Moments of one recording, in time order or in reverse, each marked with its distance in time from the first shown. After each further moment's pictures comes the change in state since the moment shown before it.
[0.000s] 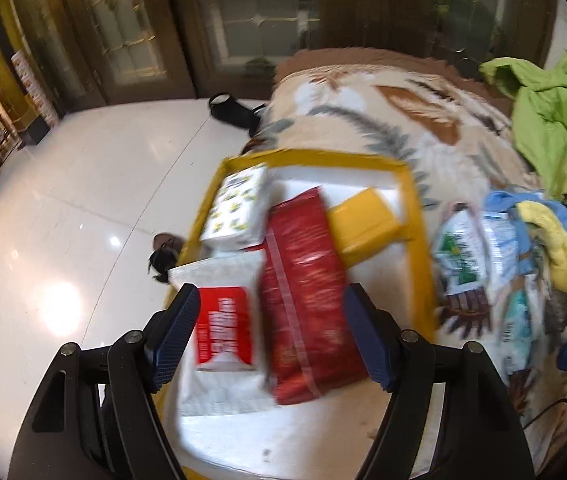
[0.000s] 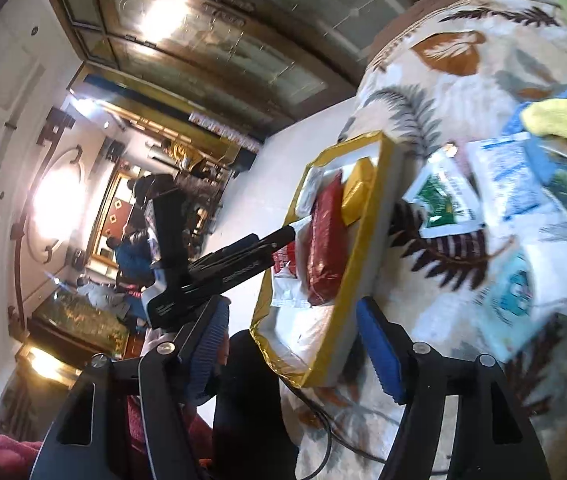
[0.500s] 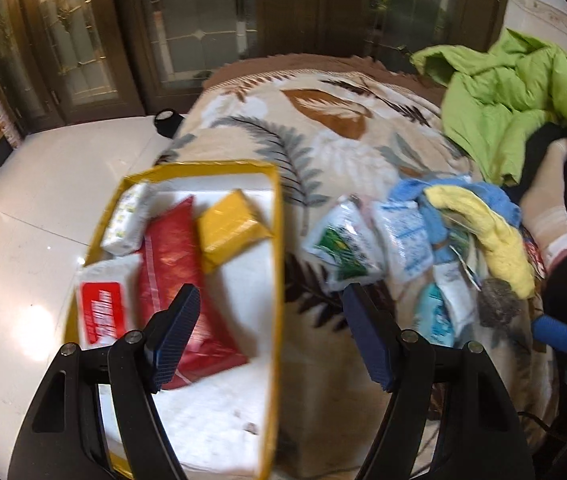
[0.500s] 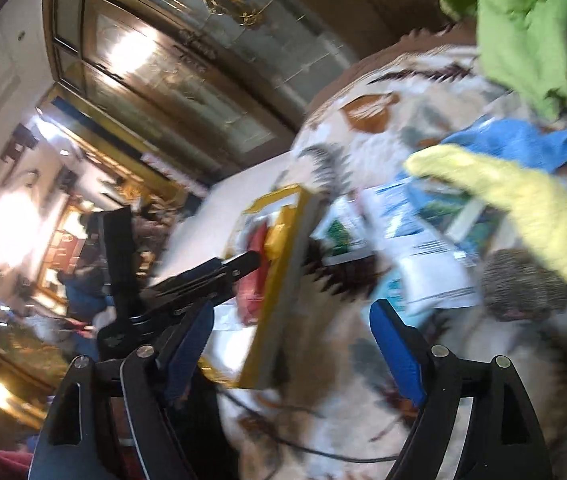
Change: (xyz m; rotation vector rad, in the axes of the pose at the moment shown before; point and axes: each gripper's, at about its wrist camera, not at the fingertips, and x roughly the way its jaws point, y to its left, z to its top) left arm -0.020 -0.088 -0.009 0.069 -0.020 -0.127; right arm -0.069 -0.014 -0.019 -0.040 -0.187 -0.293
